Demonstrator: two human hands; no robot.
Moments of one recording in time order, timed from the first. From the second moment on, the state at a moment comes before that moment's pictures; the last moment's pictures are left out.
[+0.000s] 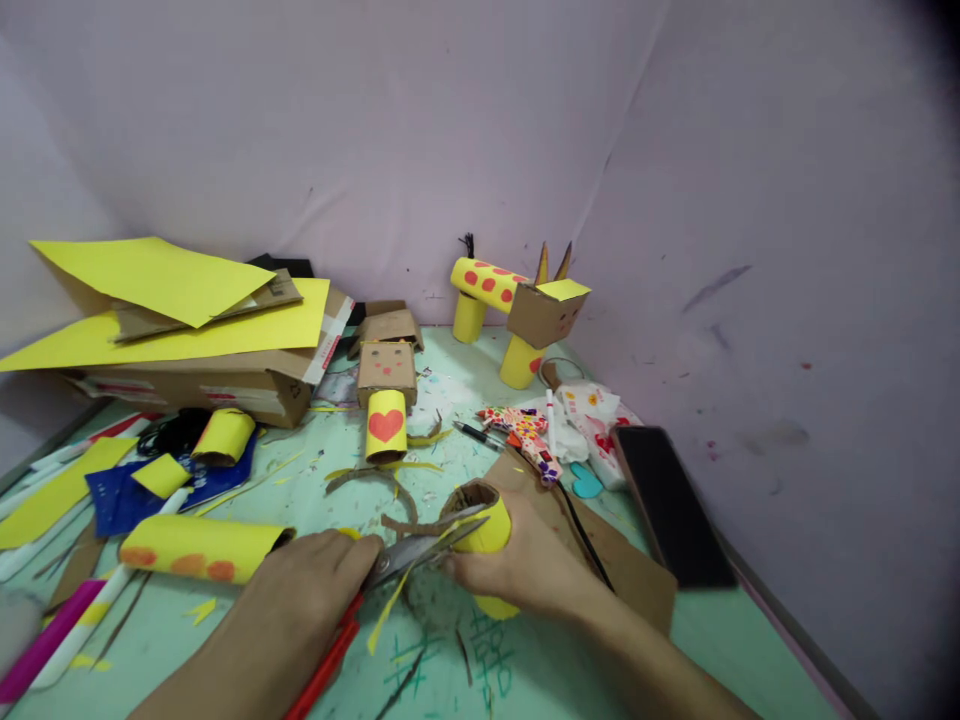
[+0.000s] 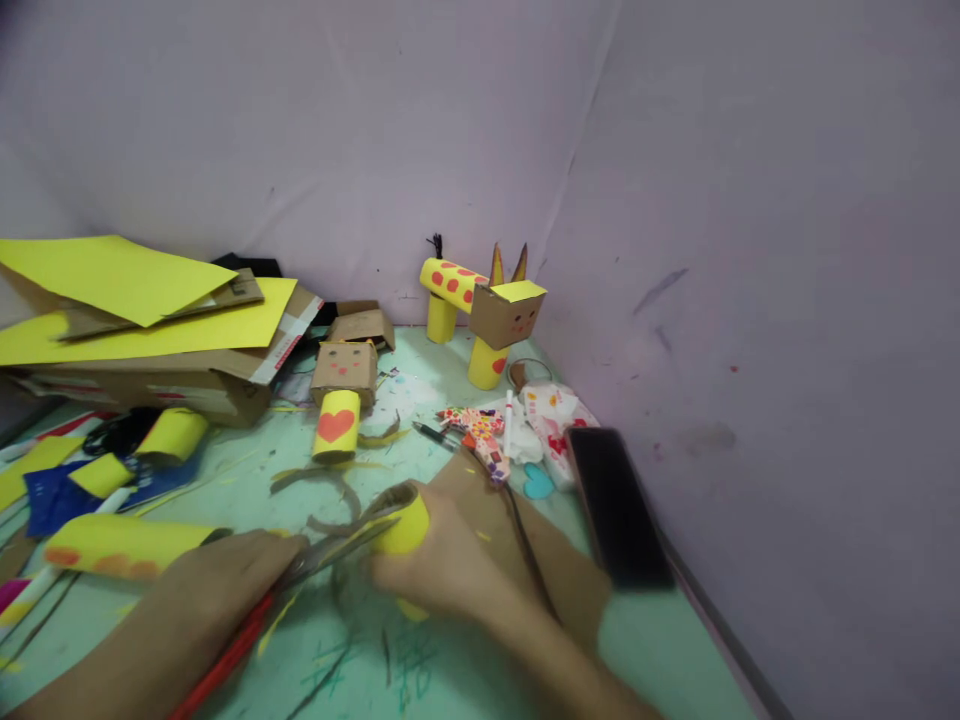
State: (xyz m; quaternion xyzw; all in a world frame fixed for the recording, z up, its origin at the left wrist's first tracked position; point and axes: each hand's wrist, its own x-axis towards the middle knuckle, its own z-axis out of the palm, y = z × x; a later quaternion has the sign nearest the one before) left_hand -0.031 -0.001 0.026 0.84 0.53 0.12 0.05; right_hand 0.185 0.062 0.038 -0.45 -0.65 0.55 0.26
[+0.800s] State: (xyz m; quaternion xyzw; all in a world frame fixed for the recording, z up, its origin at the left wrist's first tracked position) left_hand -0.029 -0.005 0.006 0.85 0.50 0.15 -0.05; right_hand 0.176 0.050 0.019 -0.46 -0.70 0.45 0.32
